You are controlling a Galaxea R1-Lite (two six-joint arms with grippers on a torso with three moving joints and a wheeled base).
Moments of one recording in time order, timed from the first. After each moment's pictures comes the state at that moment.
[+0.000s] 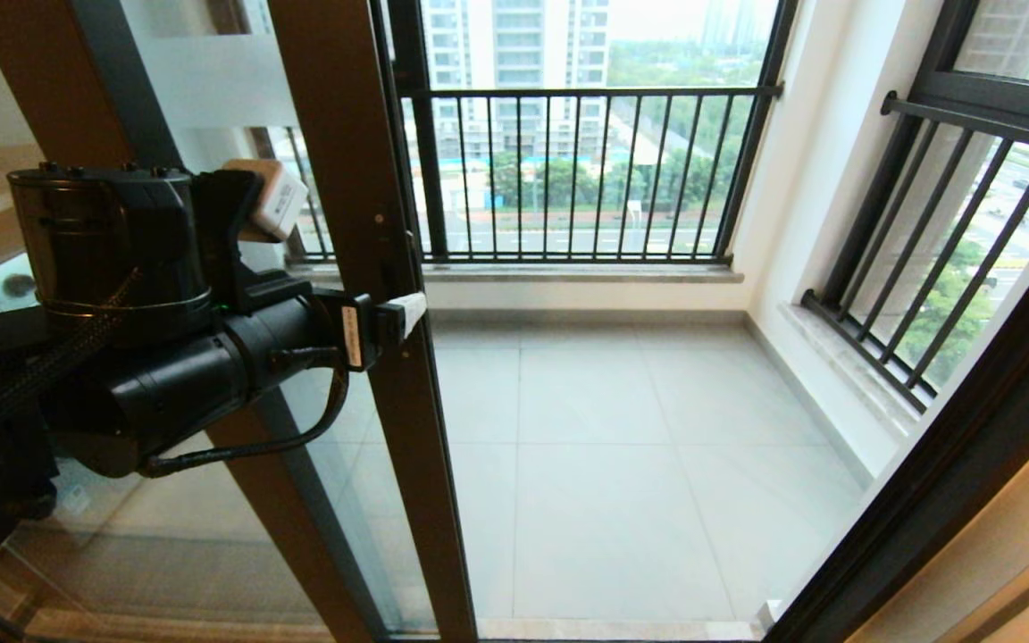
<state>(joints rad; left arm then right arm) -0.55 1.50 -0.92 -0.43 0.28 -0.06 0.00 0.00 0.00 0.00 0.03 -0.06</state>
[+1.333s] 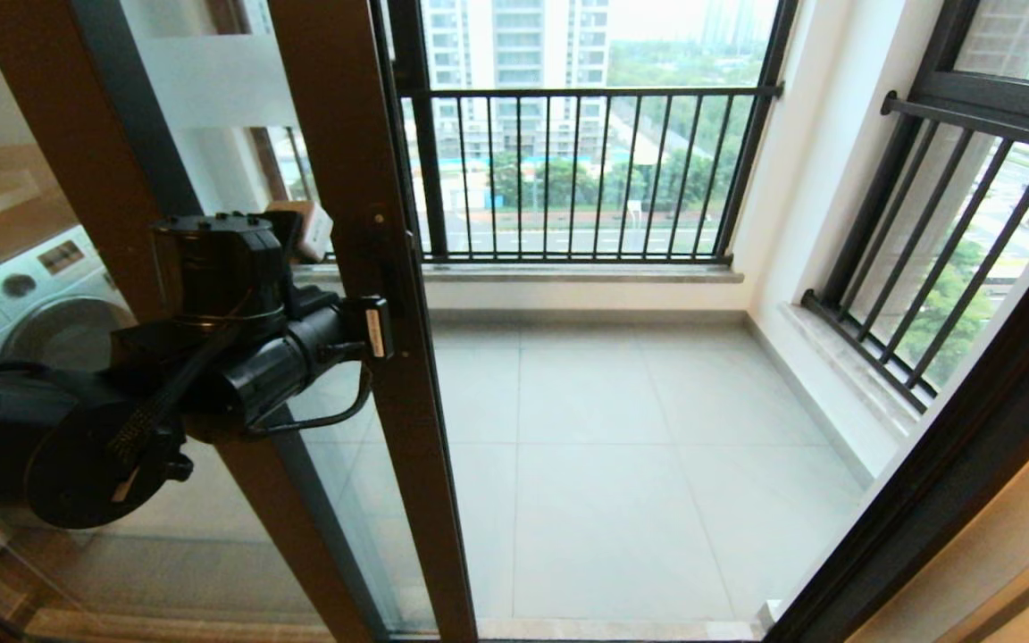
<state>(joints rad) -0.45 1.70 -0.93 -0.62 0.25 -0.11 0.00 0.00 0.00 0.00 0.03 -0.06</state>
